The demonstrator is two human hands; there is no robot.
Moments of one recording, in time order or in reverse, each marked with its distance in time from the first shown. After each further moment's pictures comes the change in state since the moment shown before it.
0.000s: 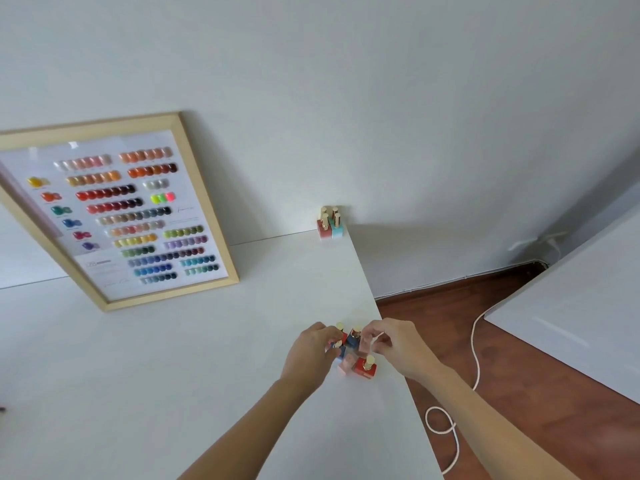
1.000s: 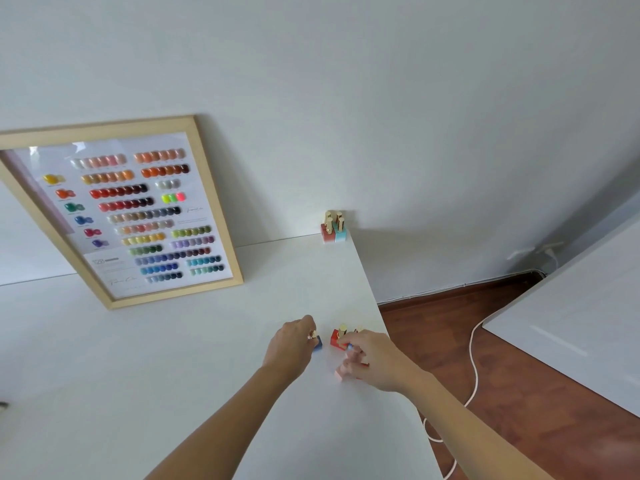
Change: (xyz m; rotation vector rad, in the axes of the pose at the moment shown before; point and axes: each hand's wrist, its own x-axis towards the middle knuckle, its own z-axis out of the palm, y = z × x) left_hand 0.008 -0.031 -0.024 0.131 -0.005 -0.127; right_hand -0.004 -0.033 0.024 -0.098 -0.160 -0.075
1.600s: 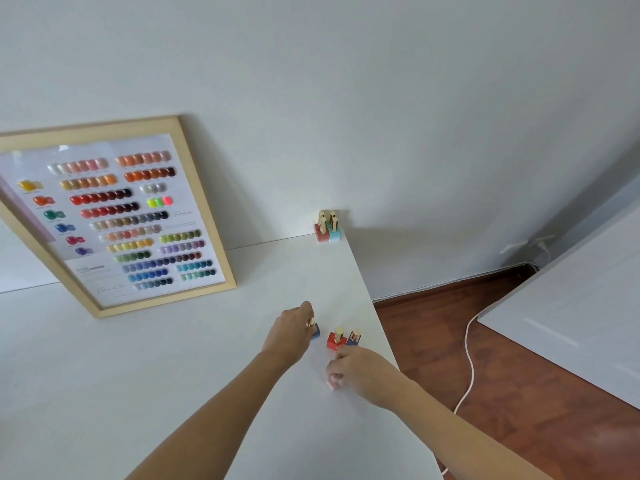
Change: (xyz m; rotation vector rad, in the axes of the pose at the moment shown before) left_hand 0.029 0.007 -0.010 -0.030 -0.034 0.023; right_hand 0.007 -0.009 0.018 -0.397 -0.160 -0.197
